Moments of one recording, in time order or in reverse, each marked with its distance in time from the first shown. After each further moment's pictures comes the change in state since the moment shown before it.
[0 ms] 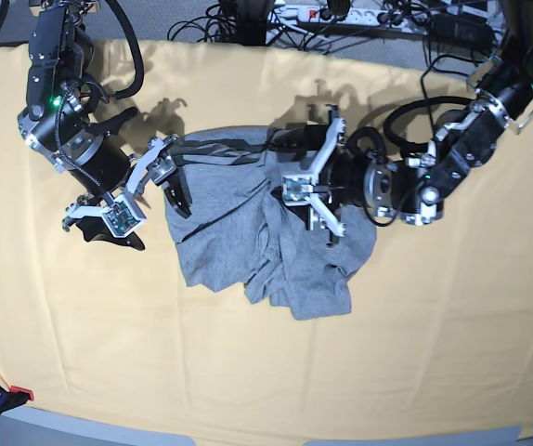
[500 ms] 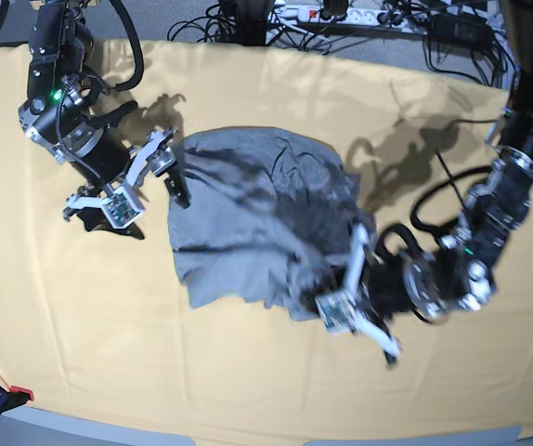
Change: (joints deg) left arm -14.3 -1.3 -12.1 -1.6 1.2 6.1 -0.5; right arm -2.4 0.0 0.1 0.0 2.7 3.1 -0.2
